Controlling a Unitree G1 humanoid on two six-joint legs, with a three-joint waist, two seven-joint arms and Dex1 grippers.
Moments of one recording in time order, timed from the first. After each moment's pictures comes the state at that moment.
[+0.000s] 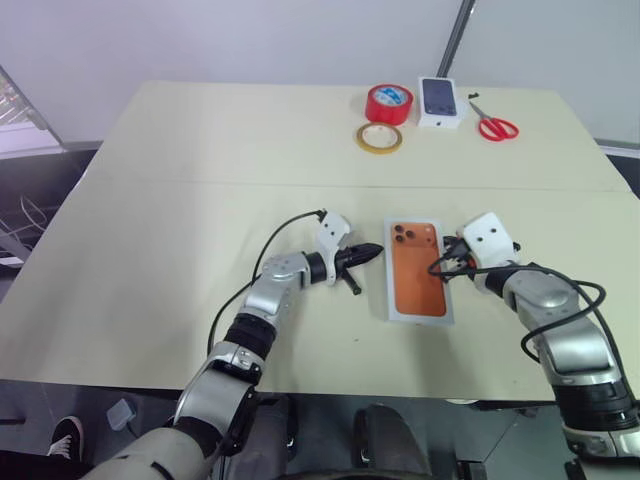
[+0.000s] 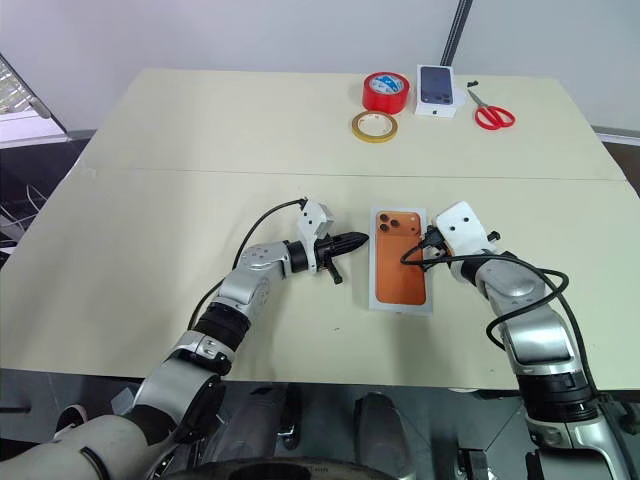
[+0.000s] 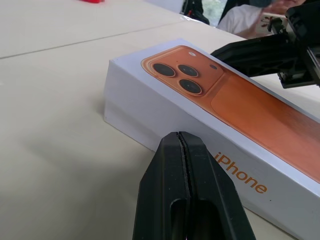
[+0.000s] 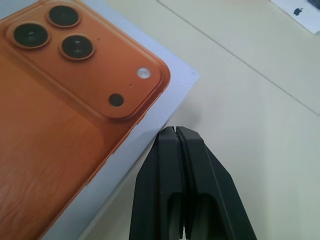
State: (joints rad) left arm -0.67 -0.03 -0.17 0.62 -0.16 0.08 -0.82; right arm -0.22 -0.62 -0.04 -0.19 0.09 0.53 0.45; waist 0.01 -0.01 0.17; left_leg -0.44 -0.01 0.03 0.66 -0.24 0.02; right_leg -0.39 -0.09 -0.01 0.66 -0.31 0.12
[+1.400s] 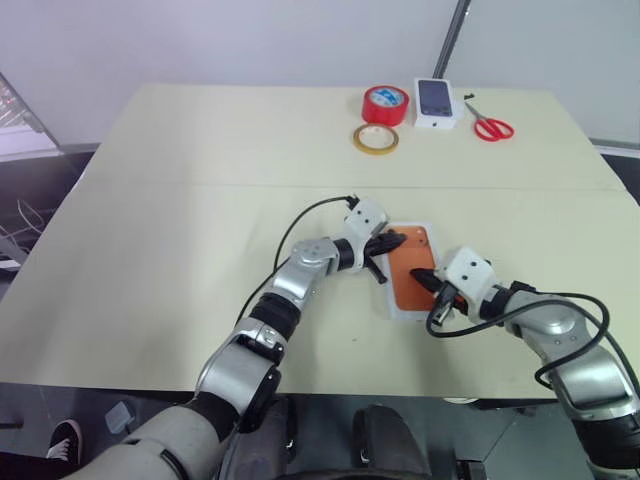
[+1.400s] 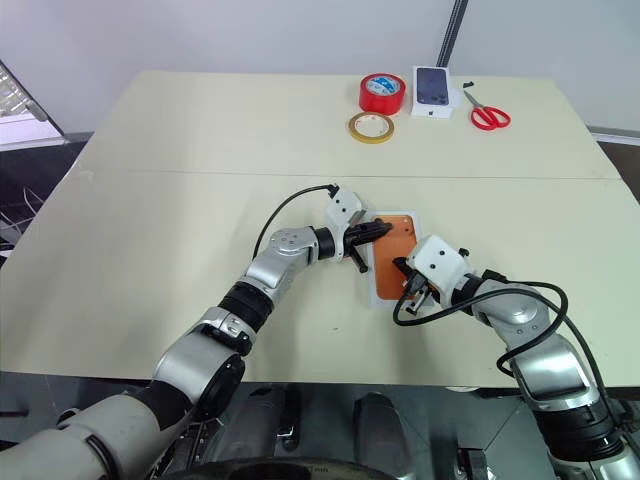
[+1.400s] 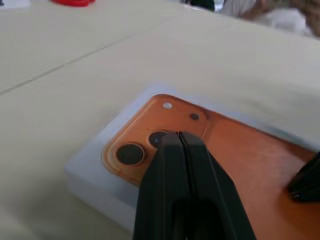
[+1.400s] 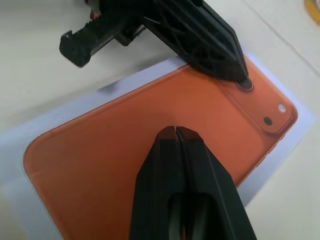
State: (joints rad) left arm -0.86 -0.10 -0.24 0.81 -0.04 0.06 -0.70; right arm -0.05 -0.72 0.03 -0.37 0.08 0.41 0.68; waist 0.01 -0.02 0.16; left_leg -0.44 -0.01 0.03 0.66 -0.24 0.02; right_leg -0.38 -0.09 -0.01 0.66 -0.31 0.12
